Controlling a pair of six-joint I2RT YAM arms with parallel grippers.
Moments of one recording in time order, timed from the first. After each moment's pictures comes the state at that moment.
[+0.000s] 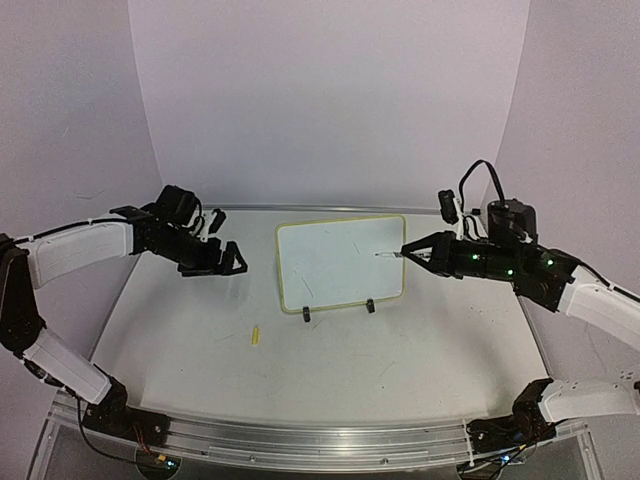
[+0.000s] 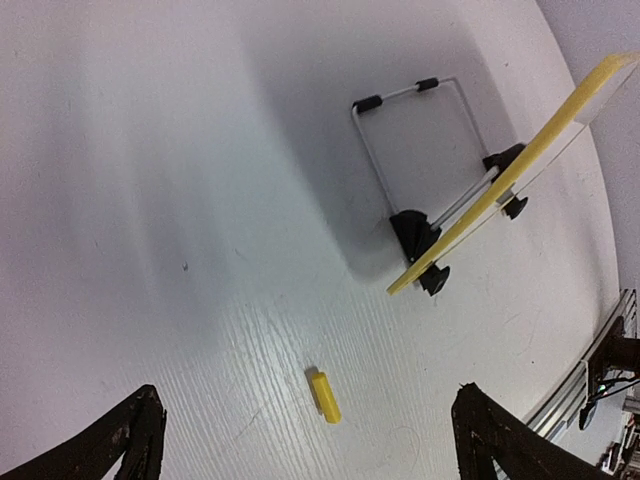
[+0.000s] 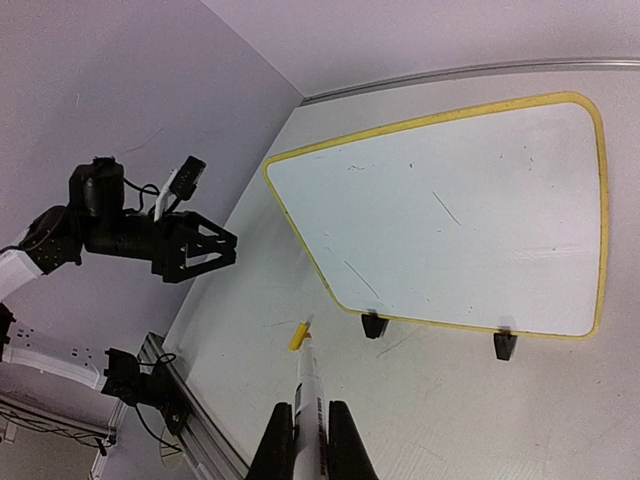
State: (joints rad) left arm -0.46 1.44 1.09 -0.55 0.31 -0.30; right arm 0.63 1.04 0.84 -0.16 -0.30 0.62
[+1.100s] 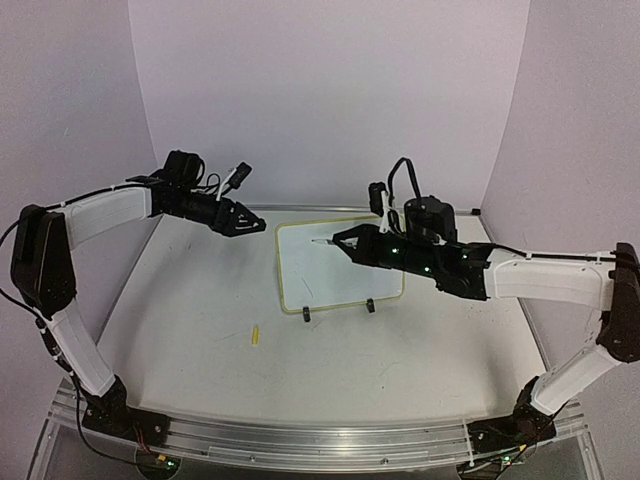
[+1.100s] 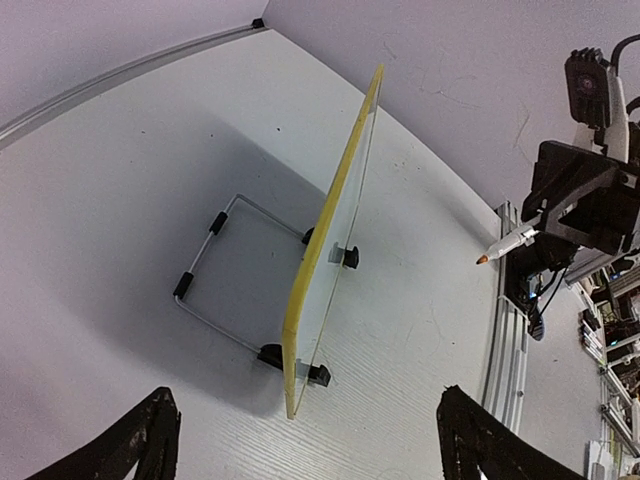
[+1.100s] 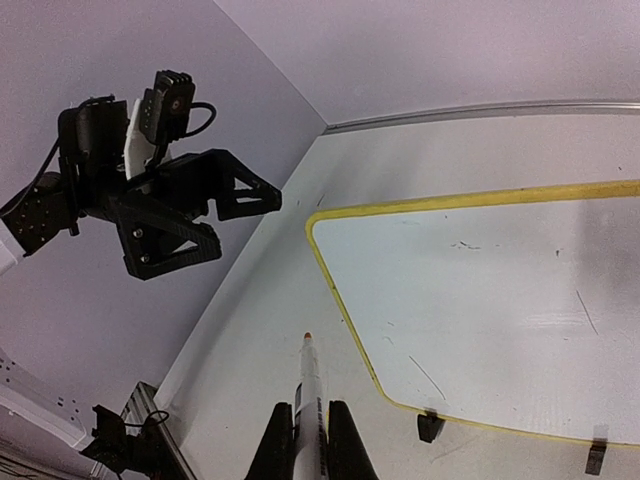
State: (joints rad) left arm -0.35 1.70 1.40 -0.42 0.88 0.10; right arm 0.86 1.49 1.02 0.20 -0.05 0.66
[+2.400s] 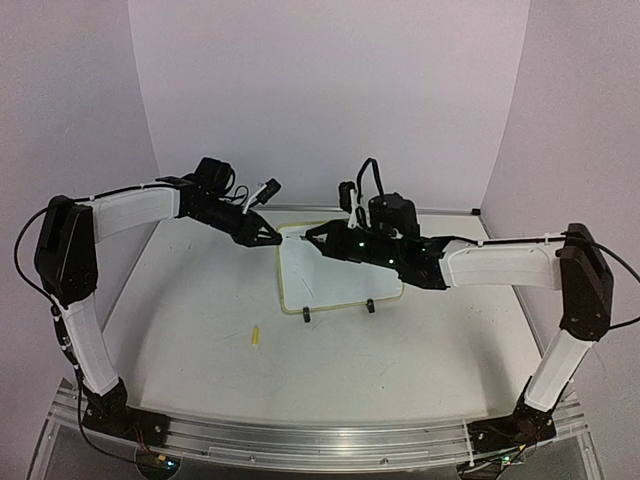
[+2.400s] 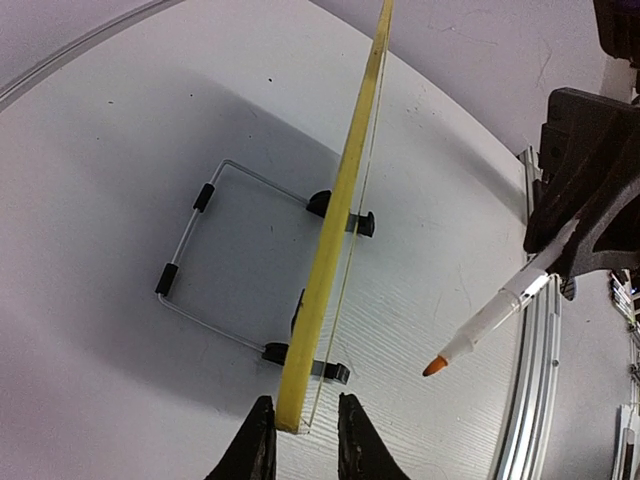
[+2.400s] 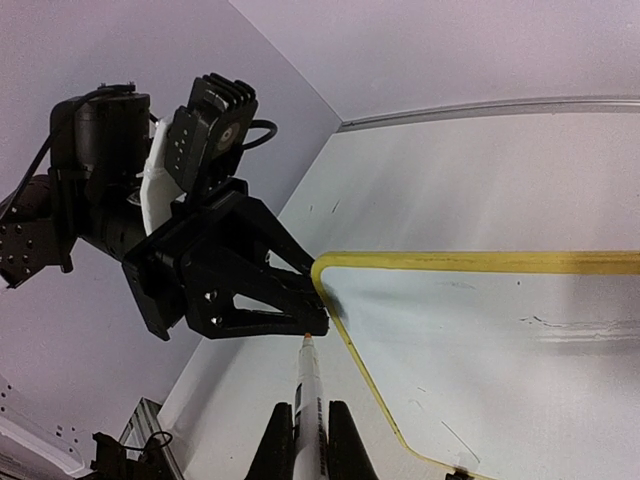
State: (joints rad) left arm -0.46 1.85 1.50 -0.50 0.78 0.21; right arm 0.86 1.75 1.20 0.30 -0.09 0.68
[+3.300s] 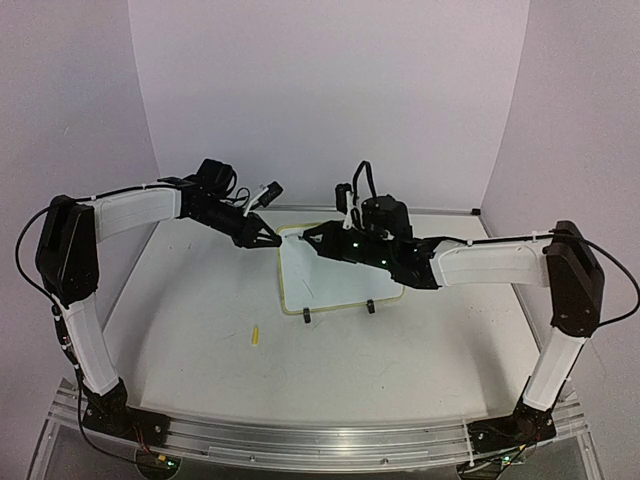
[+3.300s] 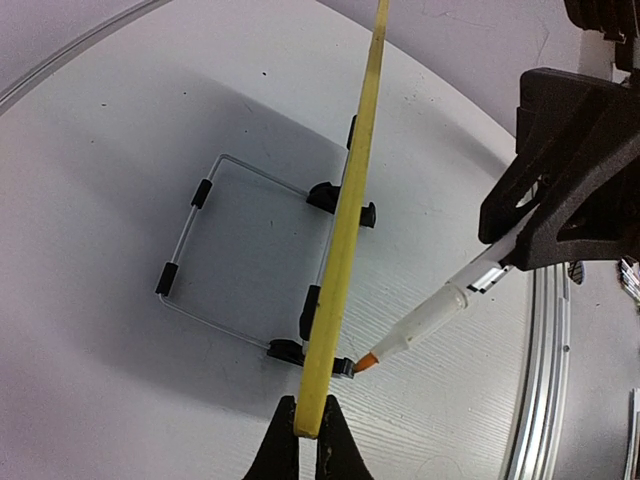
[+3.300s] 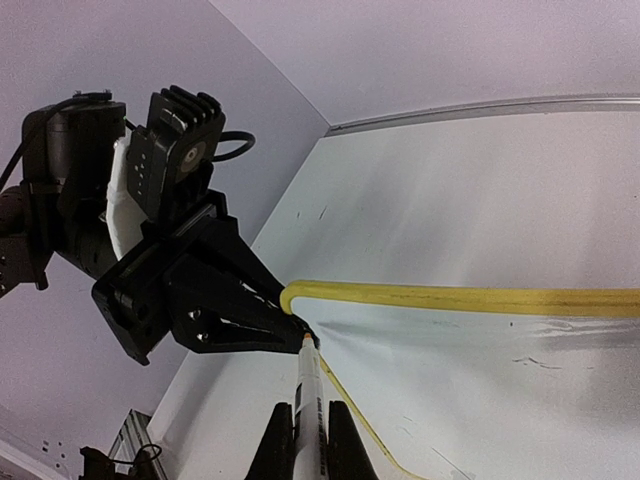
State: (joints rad) left arm -0.47 1.85 1.51 -0.52 0.77 0.27; right arm 0.86 1.81 1.23 0.32 -0.07 0.68
